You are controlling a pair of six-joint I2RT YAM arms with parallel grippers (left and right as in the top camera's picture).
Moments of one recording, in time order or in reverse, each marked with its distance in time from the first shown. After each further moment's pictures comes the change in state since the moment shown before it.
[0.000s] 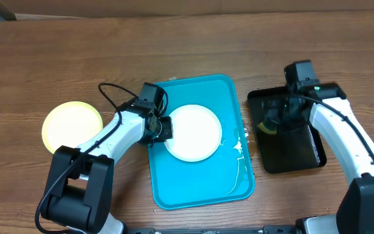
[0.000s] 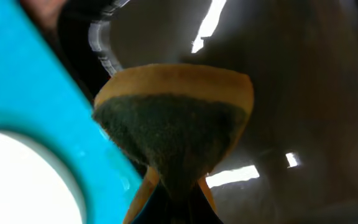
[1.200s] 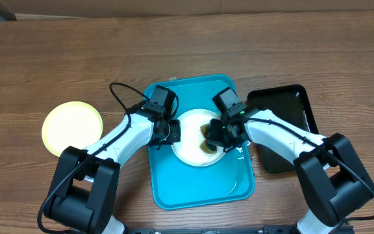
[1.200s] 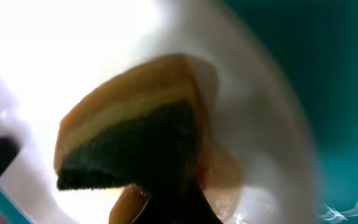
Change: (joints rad) left arm -0.076 -0.003 0.000 0.010 -0.013 -0.022; right arm 0.420 0.230 -0.083 0.312 -0.147 0.189
